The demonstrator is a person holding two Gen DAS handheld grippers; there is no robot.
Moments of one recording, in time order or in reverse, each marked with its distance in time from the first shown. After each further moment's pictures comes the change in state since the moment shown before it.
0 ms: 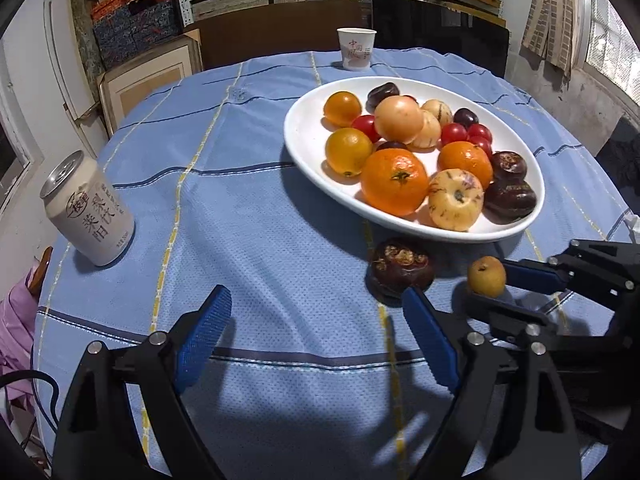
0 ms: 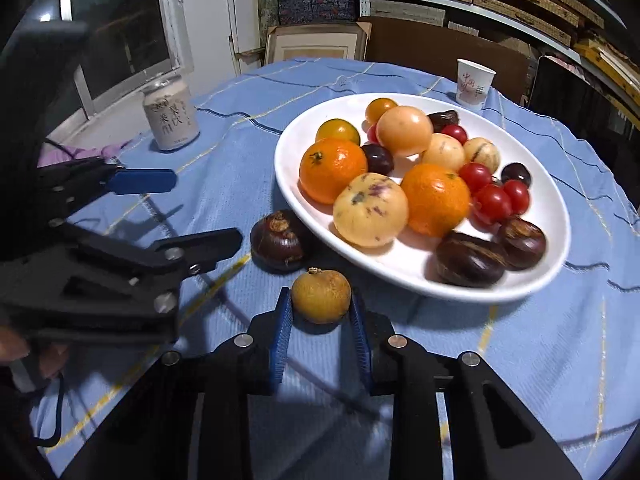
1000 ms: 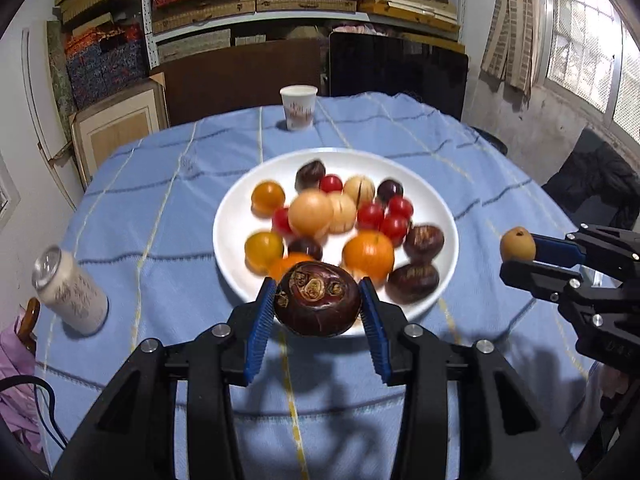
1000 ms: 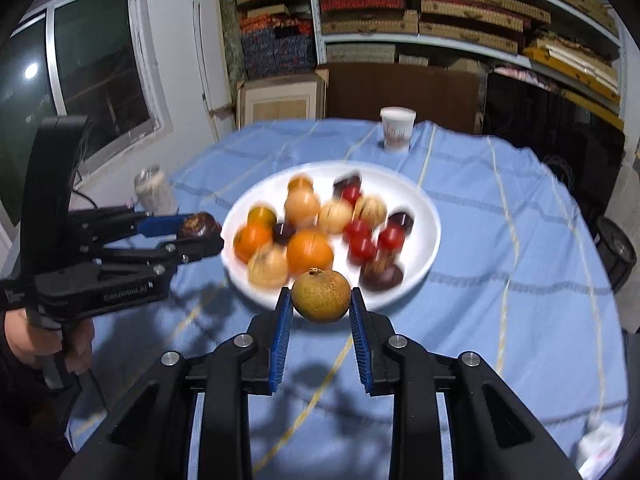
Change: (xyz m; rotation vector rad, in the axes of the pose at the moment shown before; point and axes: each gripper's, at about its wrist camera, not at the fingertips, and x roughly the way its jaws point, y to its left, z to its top) left arm -0.042 -0.047 0.061 0.046 -0.127 -0.104; right arm -0.096 -0.077 0.018 0.101 -0.159 -0.039
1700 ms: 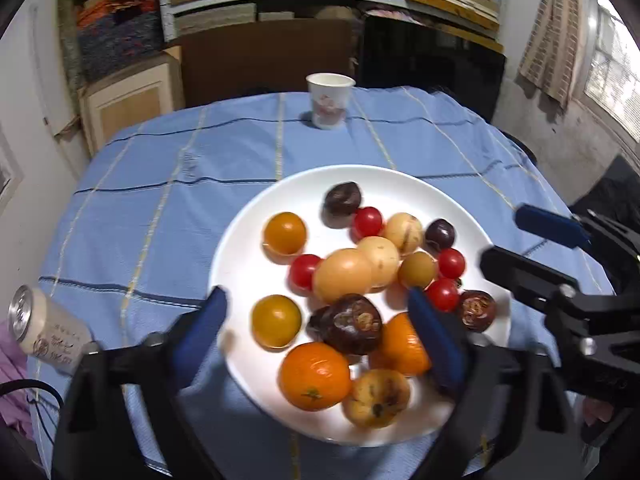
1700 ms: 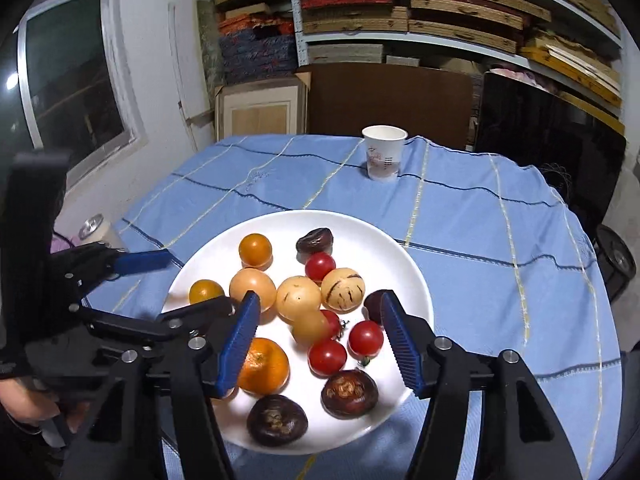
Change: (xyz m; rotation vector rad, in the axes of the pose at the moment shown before) left arm 0.067 0.022 0.050 -0.100 0.070 0.075; right arm 0.073 -0.030 0.070 0.031 0.012 -0.036
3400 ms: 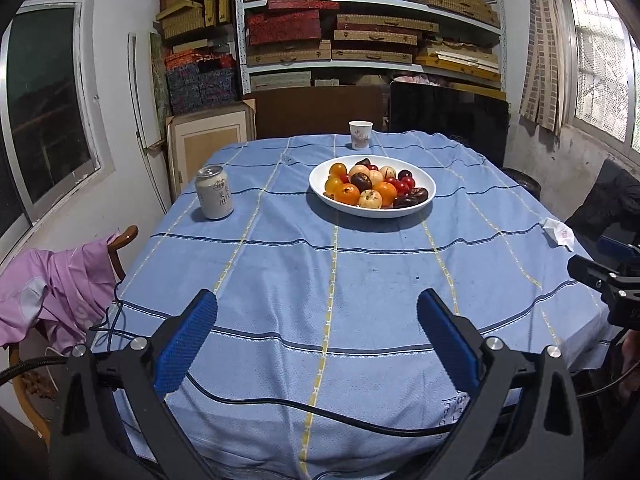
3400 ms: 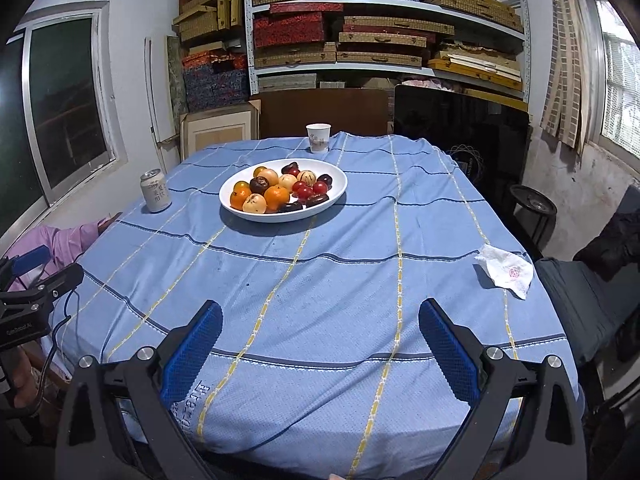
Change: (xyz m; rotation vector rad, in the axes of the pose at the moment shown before) left arm -0.288 -0.019 -0.258 -0.049 -0.238 0.149; right arm -0.262 0.064 -0.226 0.117 -0.113 -0.218
